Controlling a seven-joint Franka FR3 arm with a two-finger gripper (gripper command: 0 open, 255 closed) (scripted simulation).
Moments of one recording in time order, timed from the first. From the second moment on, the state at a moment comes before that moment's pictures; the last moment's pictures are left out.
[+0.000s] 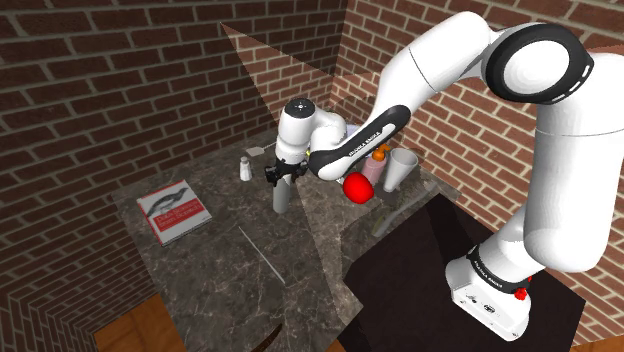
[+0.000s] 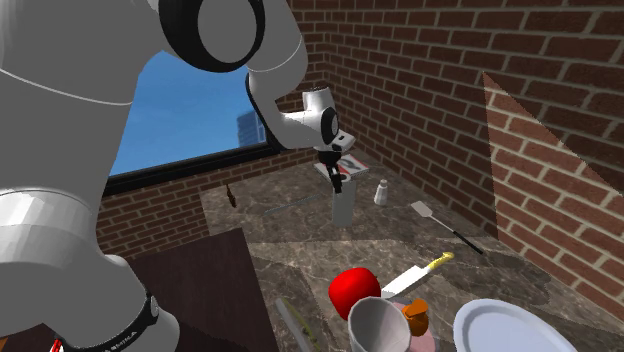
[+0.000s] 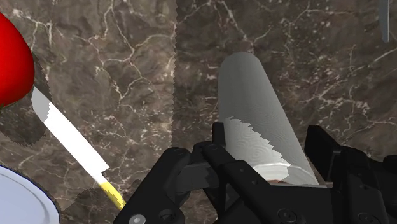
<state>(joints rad) 0.12 0.55 0.32 -1.98 -0.63 2.61 1.21</state>
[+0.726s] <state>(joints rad) 0.09 0.47 0.37 -1.99 -0.57 2.54 1.15</state>
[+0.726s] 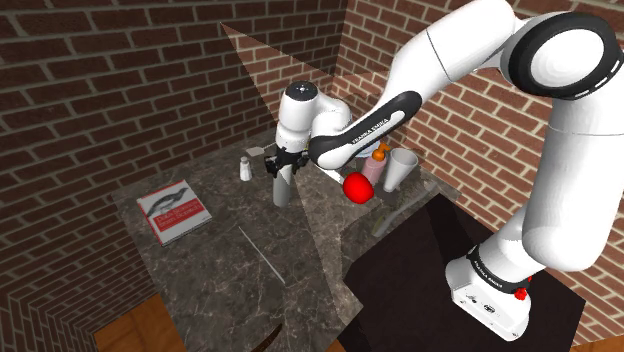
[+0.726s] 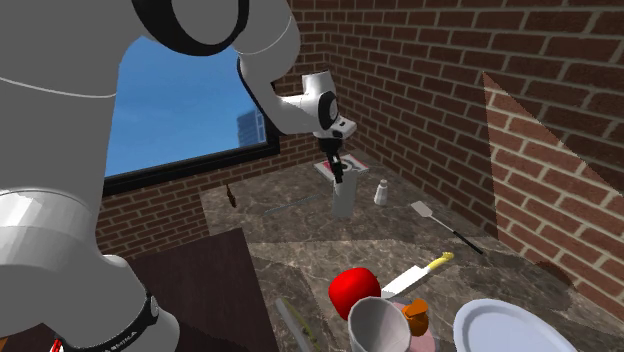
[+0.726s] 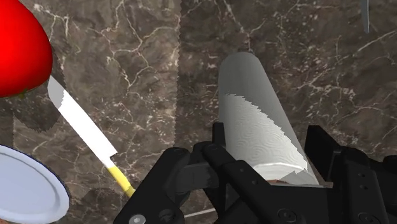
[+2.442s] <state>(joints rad) 0.02 0.25 0.48 -1.93 -0.36 2.30 0.98</state>
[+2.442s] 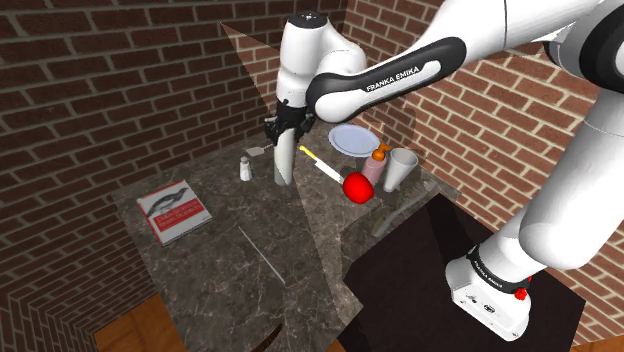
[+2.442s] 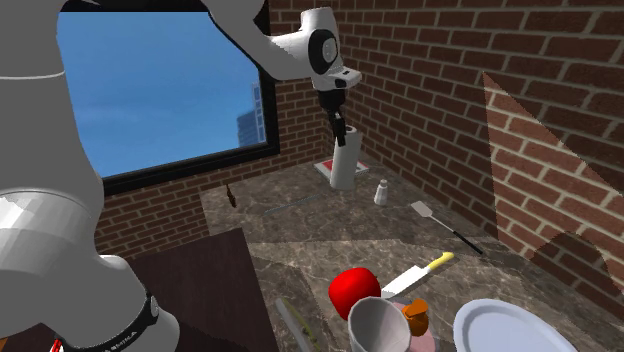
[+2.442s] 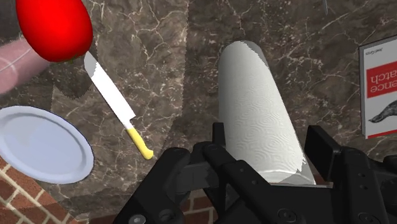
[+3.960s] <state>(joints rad) -0.05 0.11 0.48 -1.84 -0.22 2.10 0.81</state>
